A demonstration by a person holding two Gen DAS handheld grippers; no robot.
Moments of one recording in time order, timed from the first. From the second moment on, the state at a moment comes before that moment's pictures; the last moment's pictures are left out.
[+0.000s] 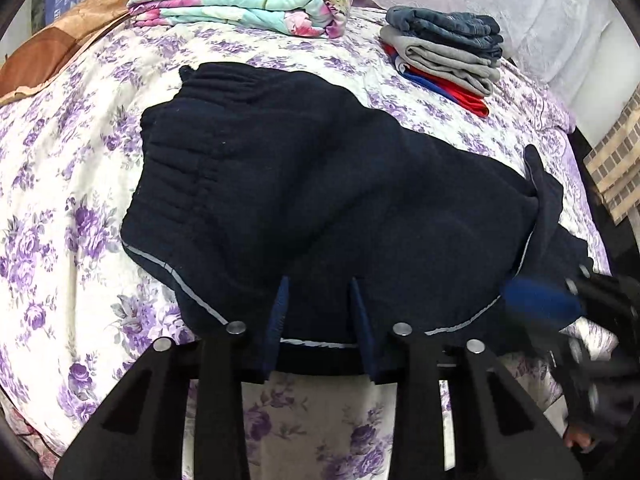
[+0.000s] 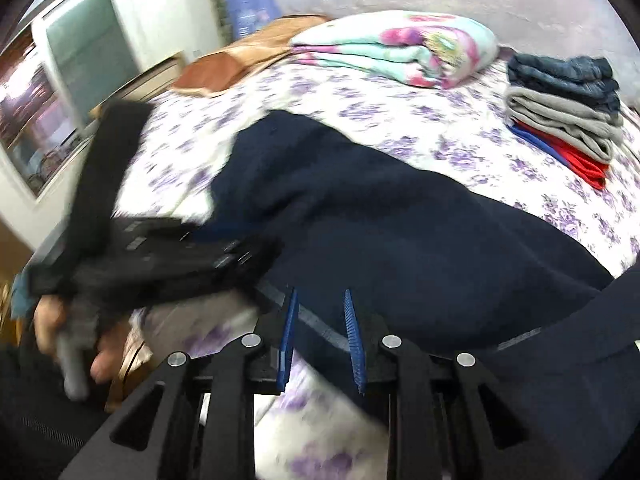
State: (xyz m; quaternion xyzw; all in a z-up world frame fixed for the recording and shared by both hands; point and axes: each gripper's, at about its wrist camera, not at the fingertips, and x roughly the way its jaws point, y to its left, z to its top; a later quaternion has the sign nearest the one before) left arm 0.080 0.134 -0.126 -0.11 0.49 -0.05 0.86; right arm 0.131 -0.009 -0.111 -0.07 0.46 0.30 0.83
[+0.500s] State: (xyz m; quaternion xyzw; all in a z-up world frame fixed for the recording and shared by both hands) left arm 0.081 0.134 -0.128 -0.10 0.49 -0.05 0.86; right arm 0.181 -0.015 -0.146 0.05 0.59 0.29 0.75
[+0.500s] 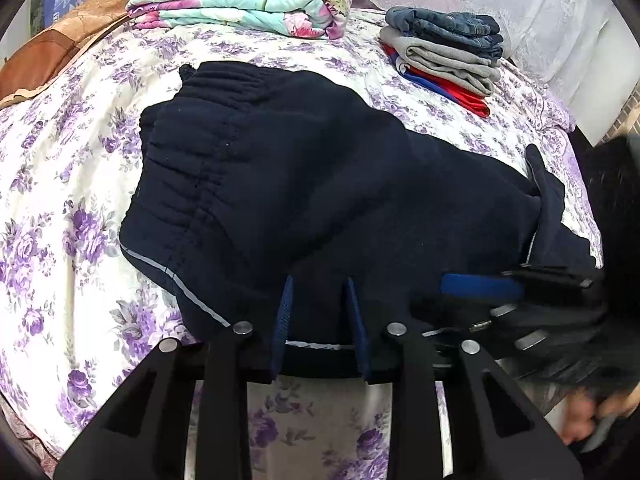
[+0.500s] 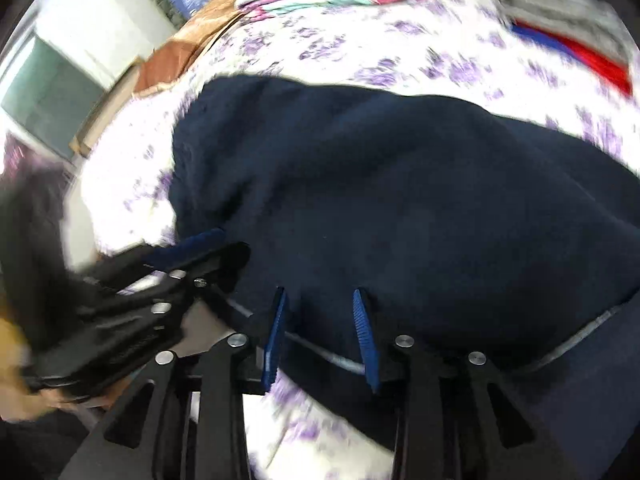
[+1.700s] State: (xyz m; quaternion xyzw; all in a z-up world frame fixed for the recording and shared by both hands) left arm 0.096 0.129 -0.127 -0.10 0.50 -0.09 0.85; right arm 0.343 -0.349 -0.073 0.15 0.58 -0.18 0.78
